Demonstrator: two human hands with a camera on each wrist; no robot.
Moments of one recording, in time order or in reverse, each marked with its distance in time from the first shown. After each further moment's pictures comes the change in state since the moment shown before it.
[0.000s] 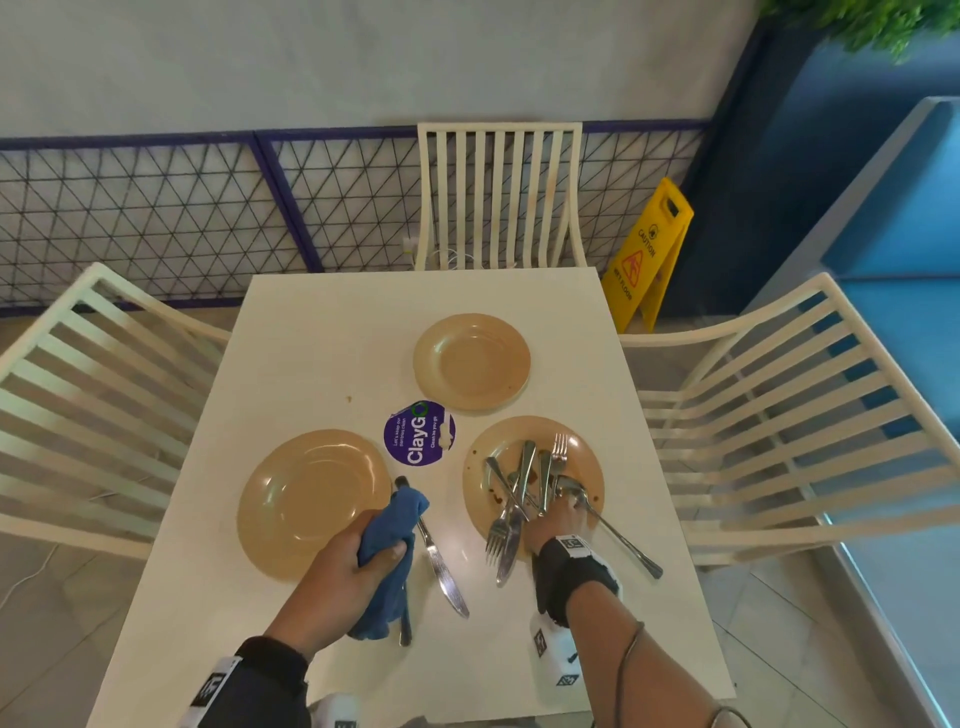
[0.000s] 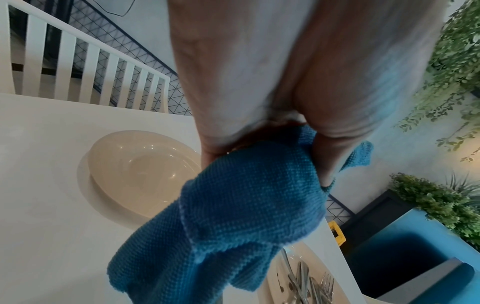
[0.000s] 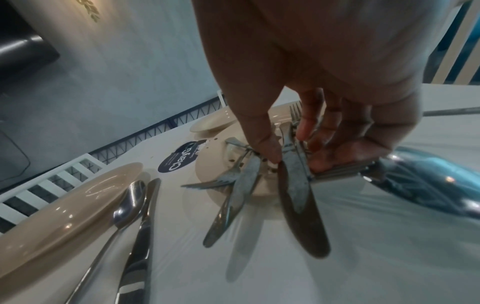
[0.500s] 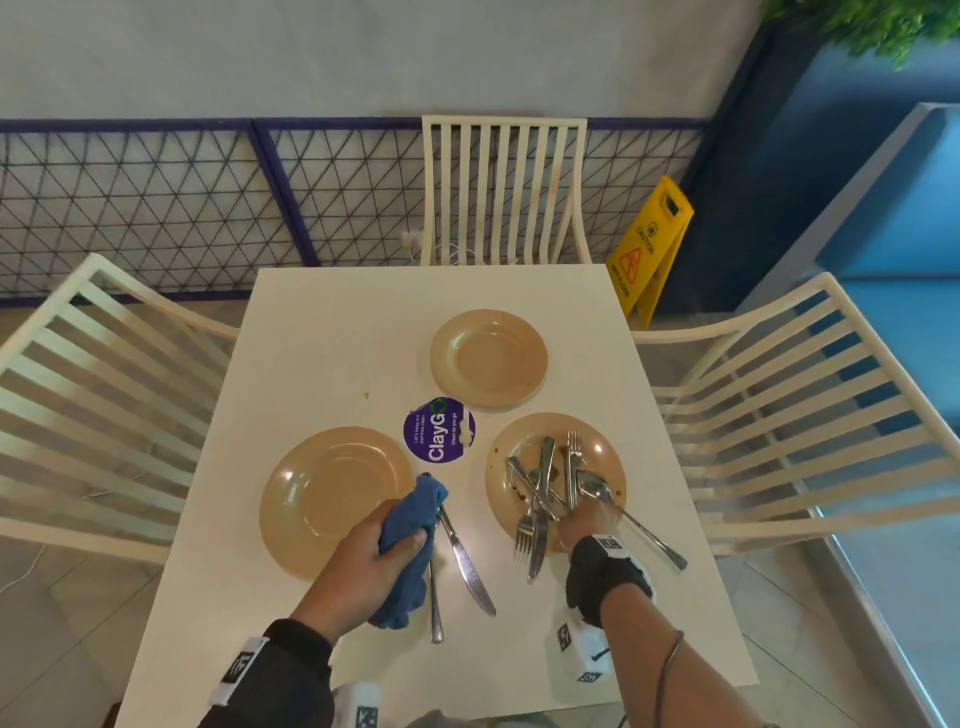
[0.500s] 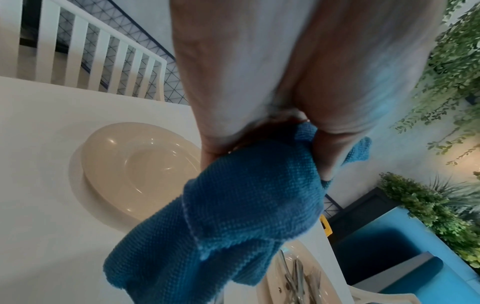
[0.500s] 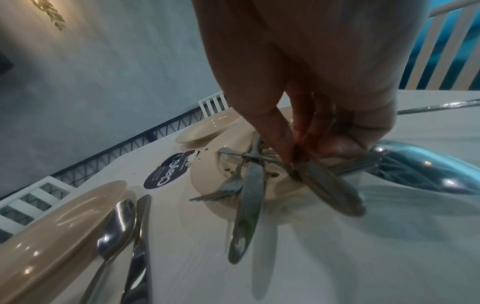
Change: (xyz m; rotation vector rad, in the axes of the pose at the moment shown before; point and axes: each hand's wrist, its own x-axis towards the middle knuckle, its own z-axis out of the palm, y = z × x) left_hand 0.009 -0.009 -0.029 -0.056 -0.057 0.016; right_hand -0.004 -0.006 0.003 -0.039 -0.040 0.017
